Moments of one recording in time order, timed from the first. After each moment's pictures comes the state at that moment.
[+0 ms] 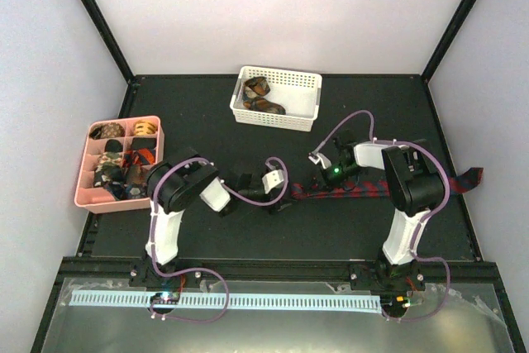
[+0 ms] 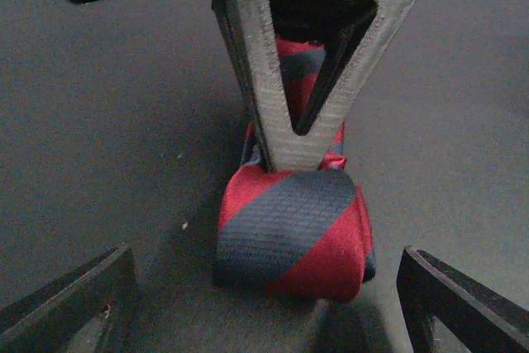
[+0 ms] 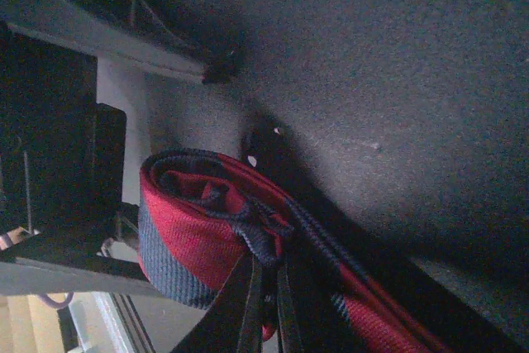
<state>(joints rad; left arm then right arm) -0.70 2.03 0.59 0.99 0.62 0.15 0.29 1.87 0.95 -0.58 -0.83 -0.05</state>
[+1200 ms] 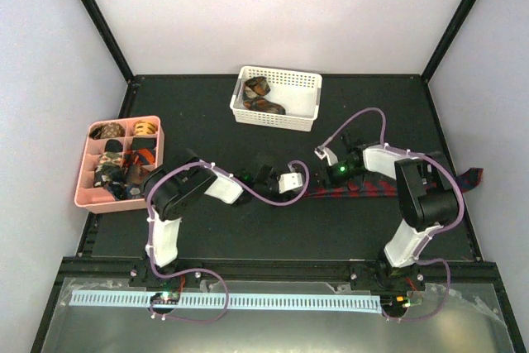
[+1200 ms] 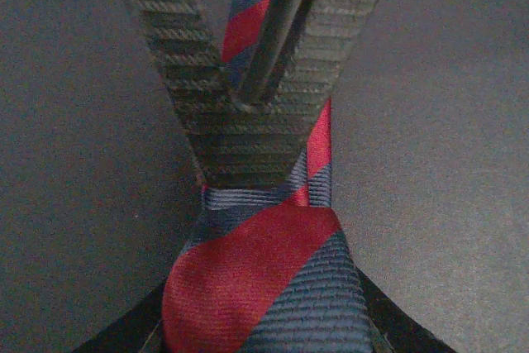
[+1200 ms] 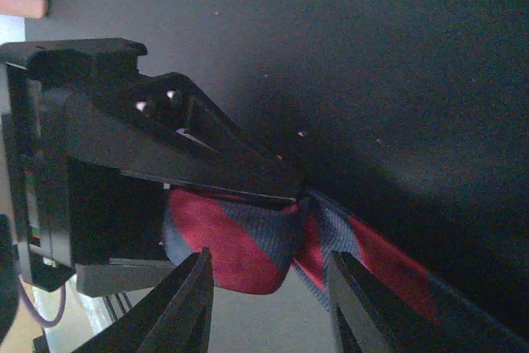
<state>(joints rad) -0.78 1.98 0.79 0.54 0.50 0.39 0.26 1.74 0.88 -0.51 -0.83 -0.01</state>
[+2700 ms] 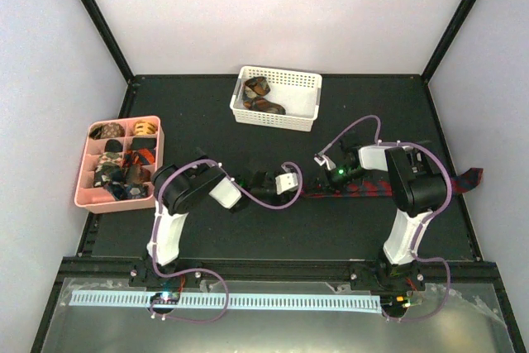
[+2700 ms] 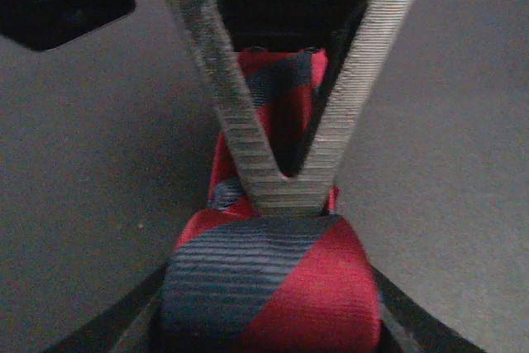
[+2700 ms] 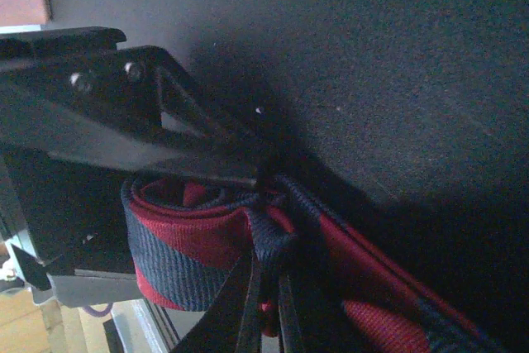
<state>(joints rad) -0.77 2.07 0.73 0.85 0.55 0.28 0.25 1.86 0.89 -0.53 -0.90 0.05</state>
